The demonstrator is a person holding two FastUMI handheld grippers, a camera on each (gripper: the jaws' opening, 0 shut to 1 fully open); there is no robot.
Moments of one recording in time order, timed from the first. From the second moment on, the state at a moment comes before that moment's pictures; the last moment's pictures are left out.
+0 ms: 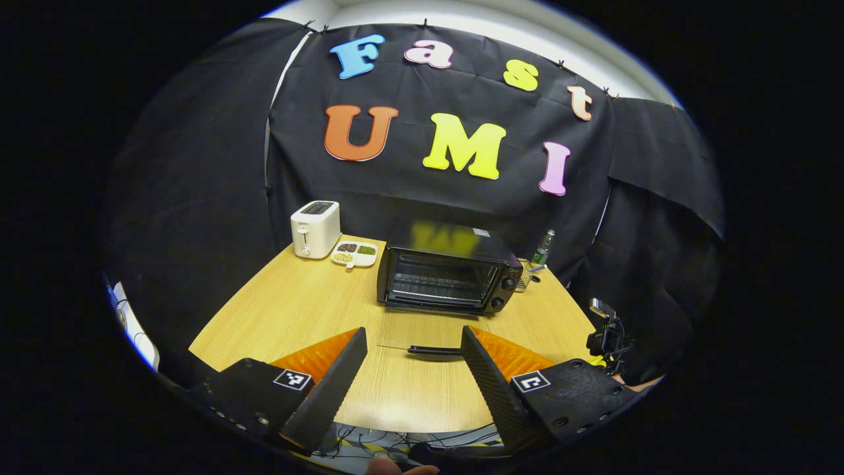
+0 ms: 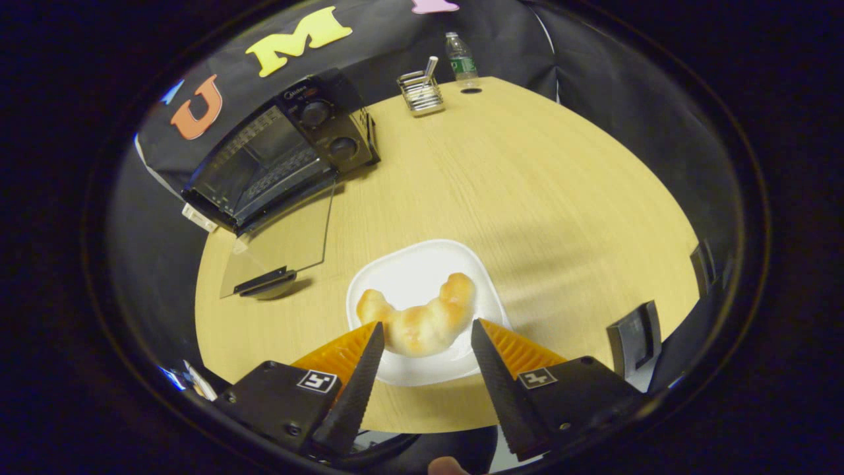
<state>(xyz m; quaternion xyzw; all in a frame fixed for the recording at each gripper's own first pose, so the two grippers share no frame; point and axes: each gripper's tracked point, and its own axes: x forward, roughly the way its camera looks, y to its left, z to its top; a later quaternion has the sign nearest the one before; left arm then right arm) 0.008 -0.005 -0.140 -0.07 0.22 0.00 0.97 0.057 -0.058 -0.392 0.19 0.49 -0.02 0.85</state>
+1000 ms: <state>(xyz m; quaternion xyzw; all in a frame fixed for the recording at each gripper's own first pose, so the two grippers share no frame) 0.047 -0.022 -0.138 -0.05 0.24 -0.01 0.97 0.054 -0.002 -0.344 0.42 0.46 0.04 0.78</state>
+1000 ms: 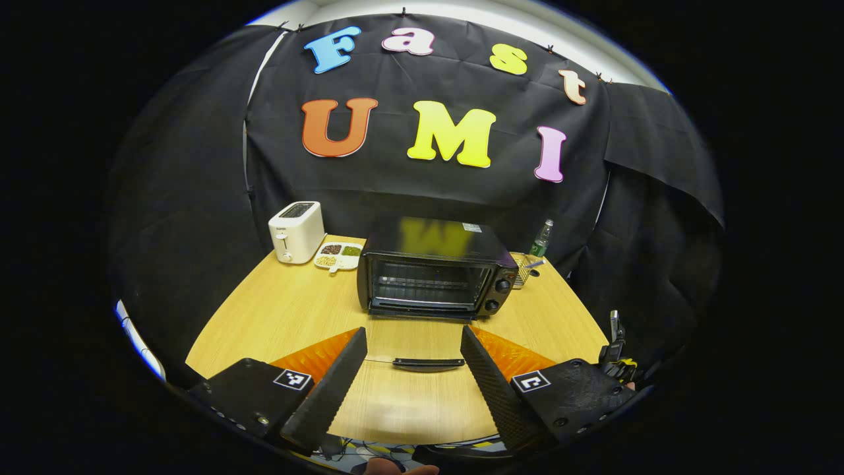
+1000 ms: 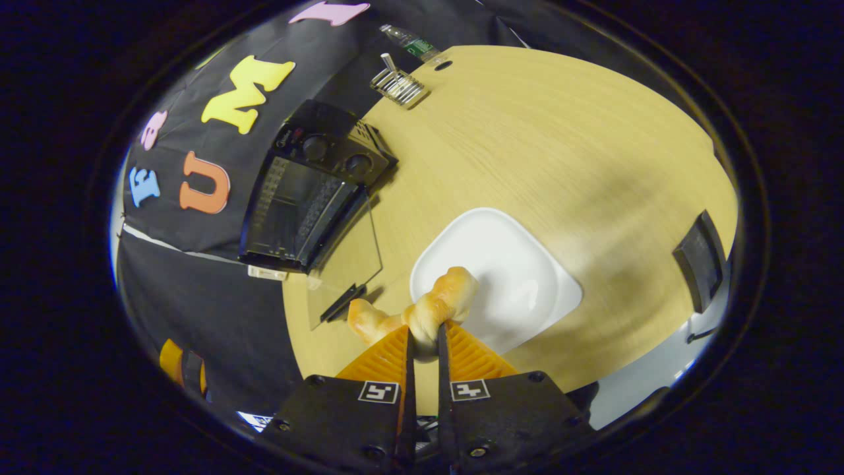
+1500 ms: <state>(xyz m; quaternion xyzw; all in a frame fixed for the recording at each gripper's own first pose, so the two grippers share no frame) 0.023 0.052 -0.118 -0.05 0.24 0.04 0.97 0.171 0.111 -0.280 0.46 0.38 0.10 0.79</state>
